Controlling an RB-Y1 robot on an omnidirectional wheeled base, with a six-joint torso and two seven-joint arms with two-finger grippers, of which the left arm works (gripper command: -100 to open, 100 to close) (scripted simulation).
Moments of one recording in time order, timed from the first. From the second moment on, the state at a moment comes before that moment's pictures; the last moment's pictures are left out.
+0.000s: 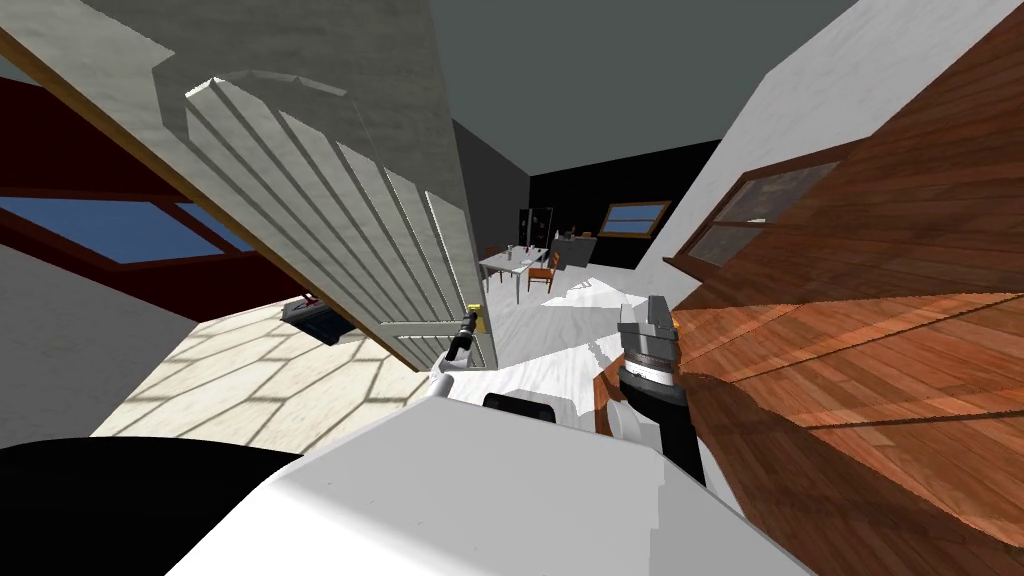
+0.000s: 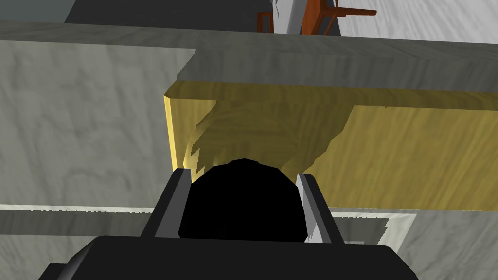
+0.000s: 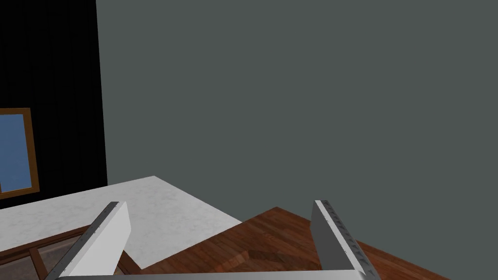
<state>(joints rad) -0.02 0.05 0.18 -1.26 0.00 -0.28 0.04</state>
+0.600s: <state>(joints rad) -0.01 0.05 0.23 -1.25 0.01 -0.28 0.03</state>
